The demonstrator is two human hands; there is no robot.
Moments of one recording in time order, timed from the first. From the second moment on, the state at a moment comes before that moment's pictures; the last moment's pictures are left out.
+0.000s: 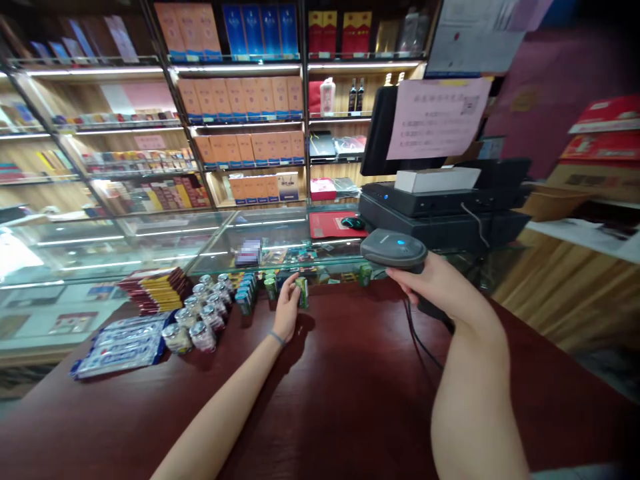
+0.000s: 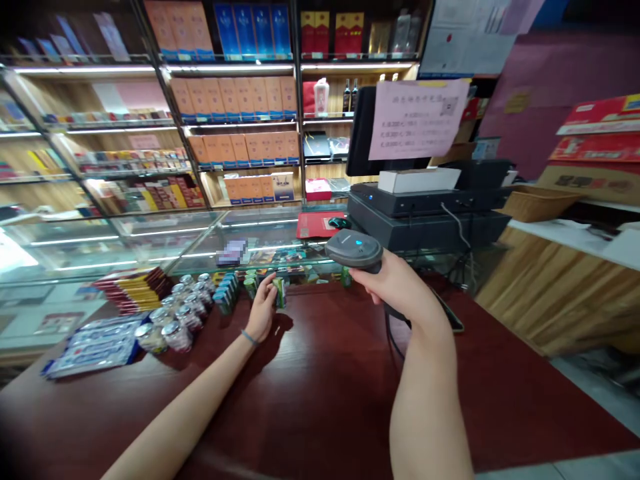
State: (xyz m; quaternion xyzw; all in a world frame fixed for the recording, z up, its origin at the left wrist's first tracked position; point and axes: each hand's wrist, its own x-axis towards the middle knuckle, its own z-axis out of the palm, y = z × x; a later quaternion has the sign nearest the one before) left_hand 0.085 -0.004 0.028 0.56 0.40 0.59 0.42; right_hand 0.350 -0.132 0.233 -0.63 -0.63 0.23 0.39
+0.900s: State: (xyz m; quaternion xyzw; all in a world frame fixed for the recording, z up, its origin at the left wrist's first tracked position) left_hand -0.002 -0.011 0.023 0.23 0.27 0.56 0.75; right_hand 0.203 -0.124 0.204 -0.59 -0.80 0.09 0.01
